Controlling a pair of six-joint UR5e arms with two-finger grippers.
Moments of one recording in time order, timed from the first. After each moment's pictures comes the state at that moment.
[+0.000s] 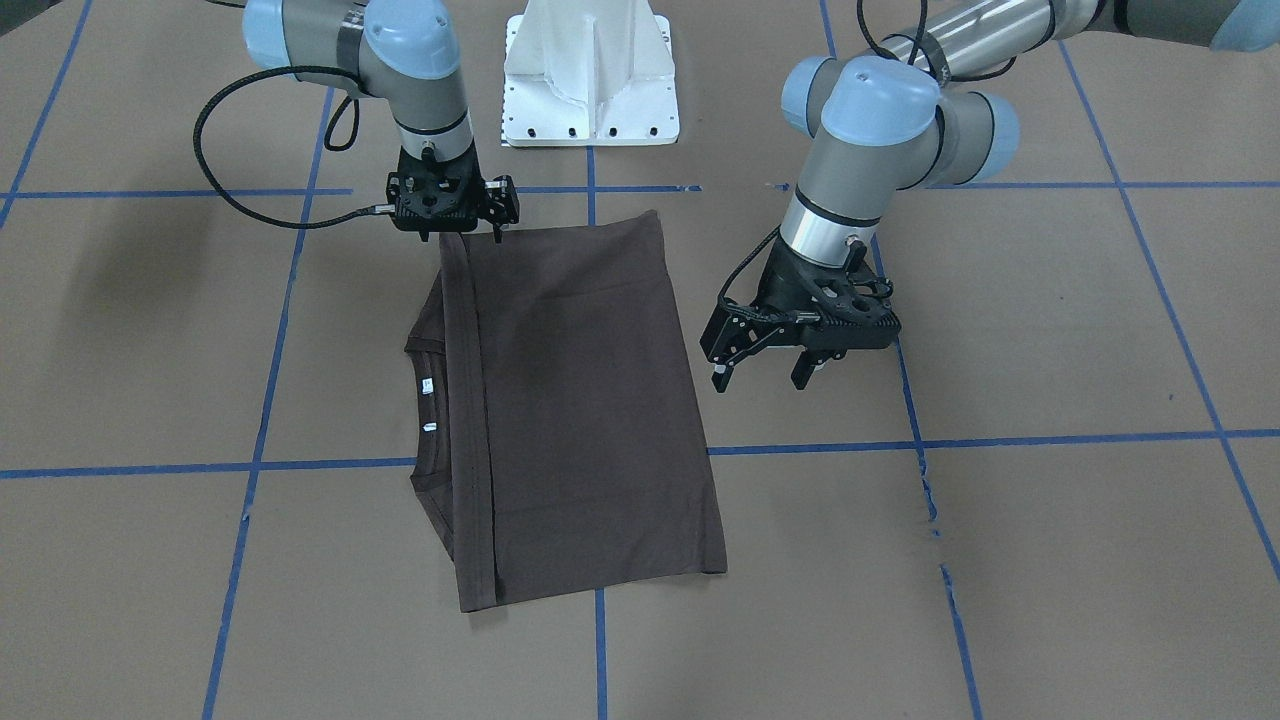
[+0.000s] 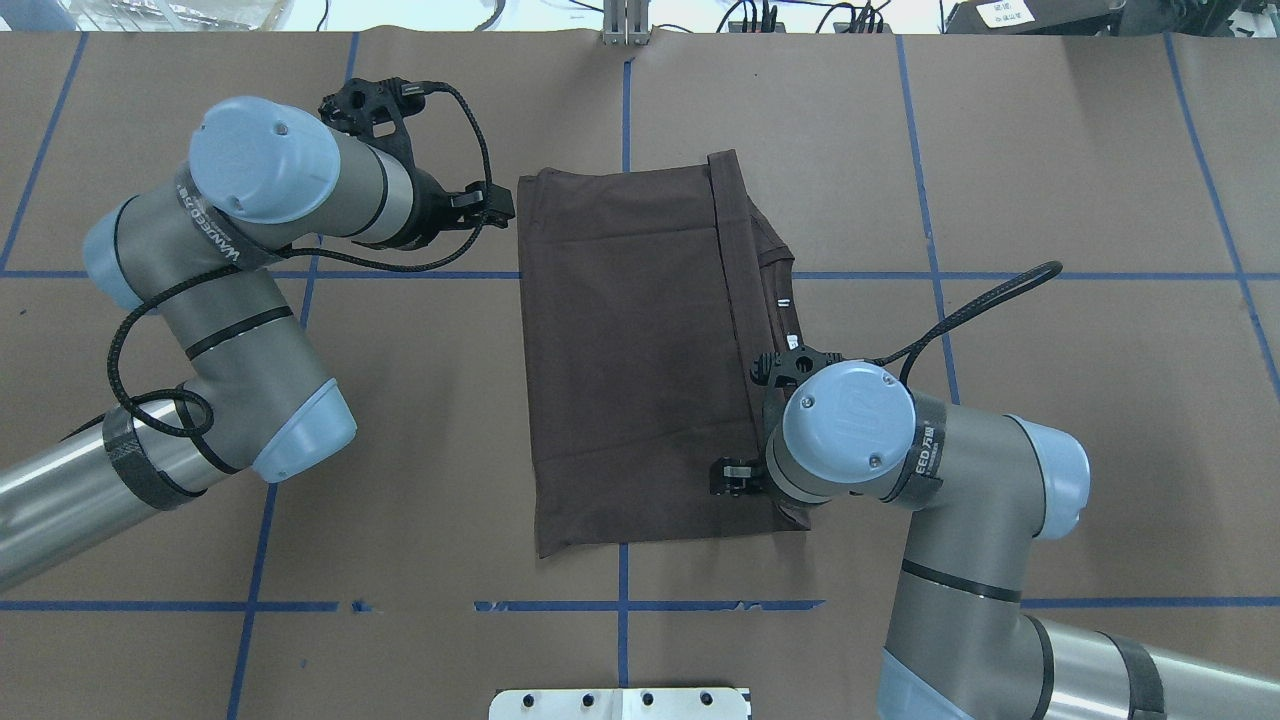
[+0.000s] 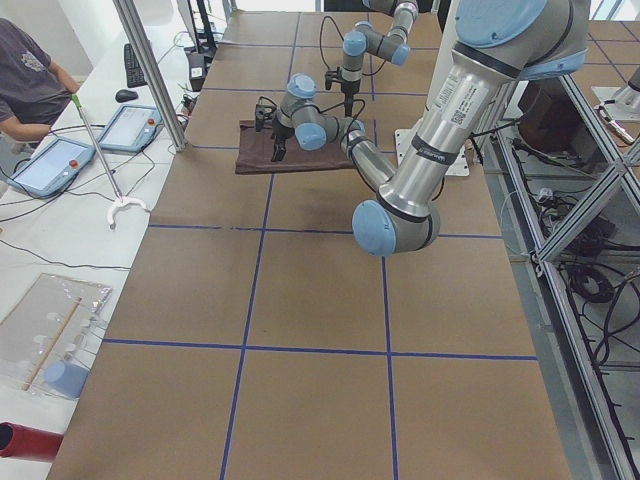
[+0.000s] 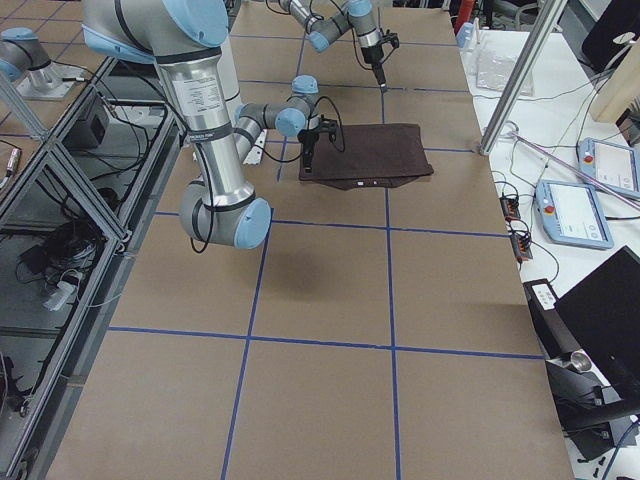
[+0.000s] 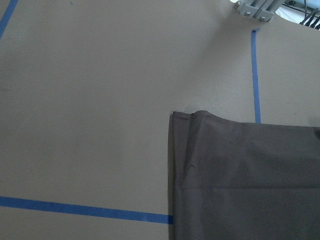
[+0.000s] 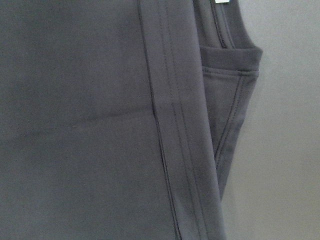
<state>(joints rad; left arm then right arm) -0.71 -2.14 -1.67 -1.95 -1.77 -1.31 0.36 -1.15 1.91 -1.63 1.78 1.32</state>
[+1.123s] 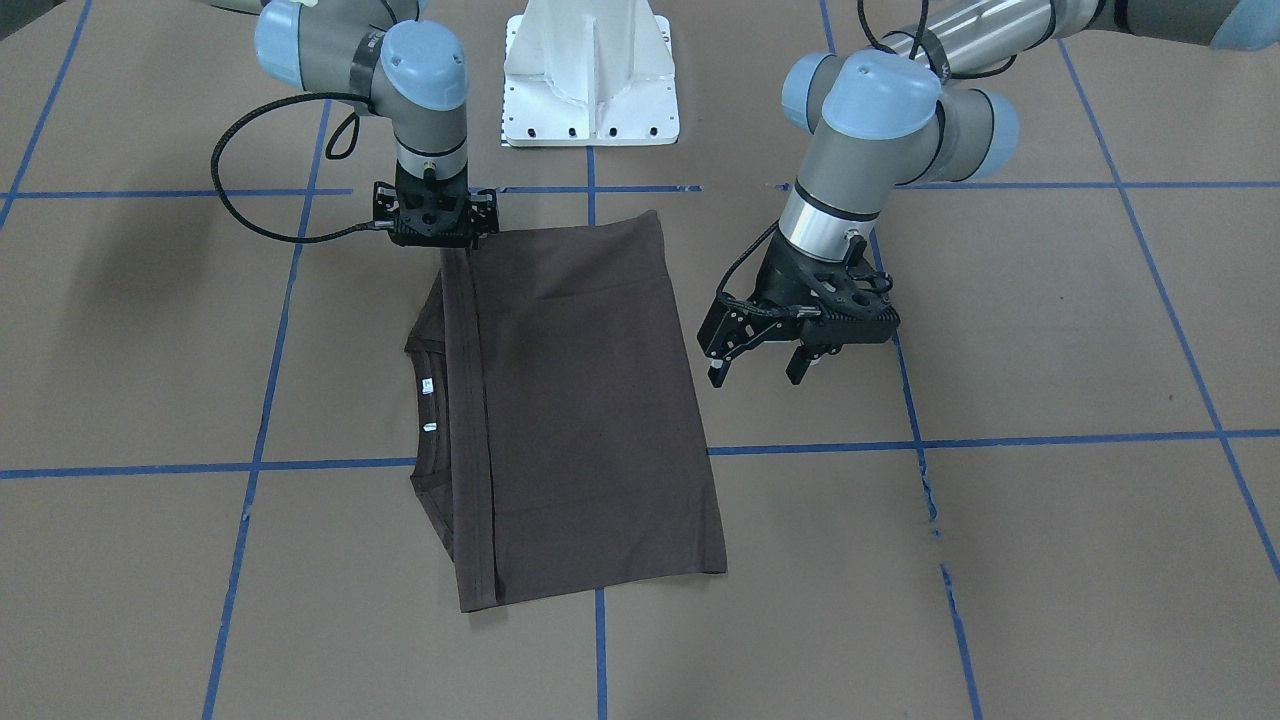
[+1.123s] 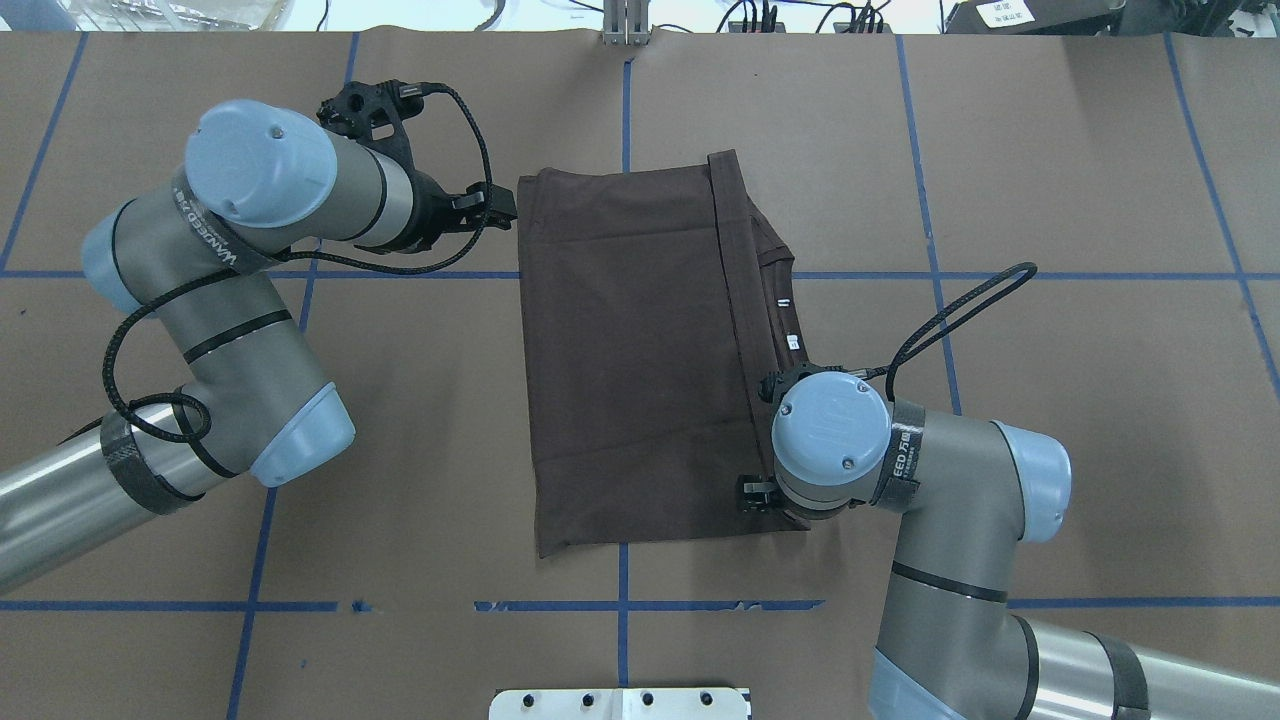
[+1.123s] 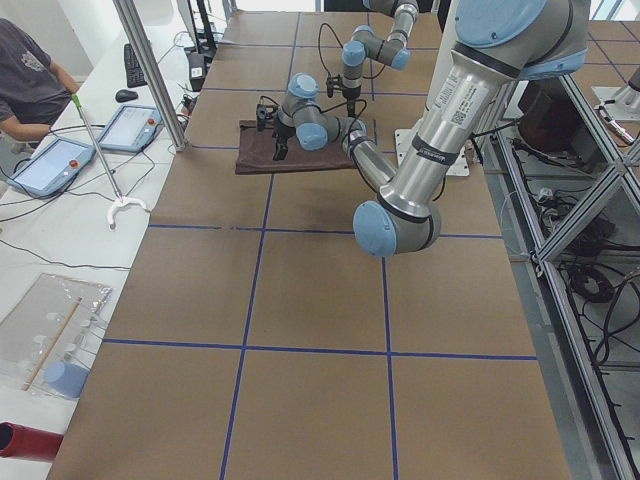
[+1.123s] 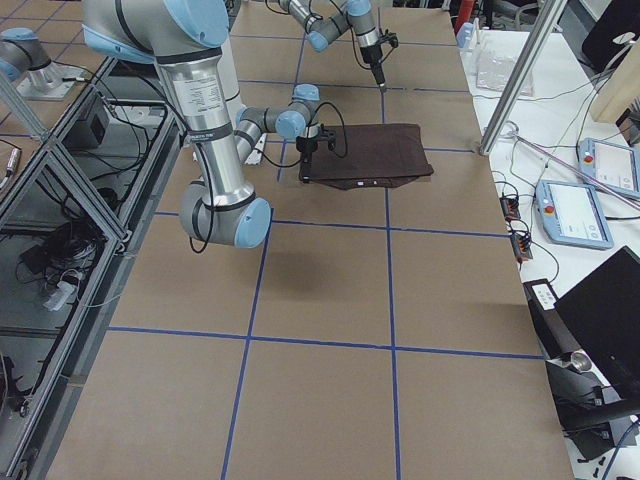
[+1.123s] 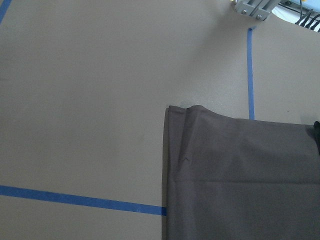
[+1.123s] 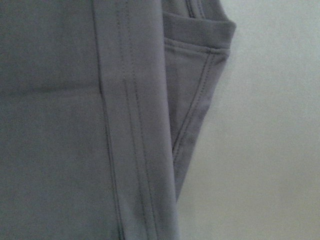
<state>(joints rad) -0.71 -2.14 -1.68 -1.96 -1.78 -1.34 0.36 -1.15 1.88 -1.74 1.78 1.24</state>
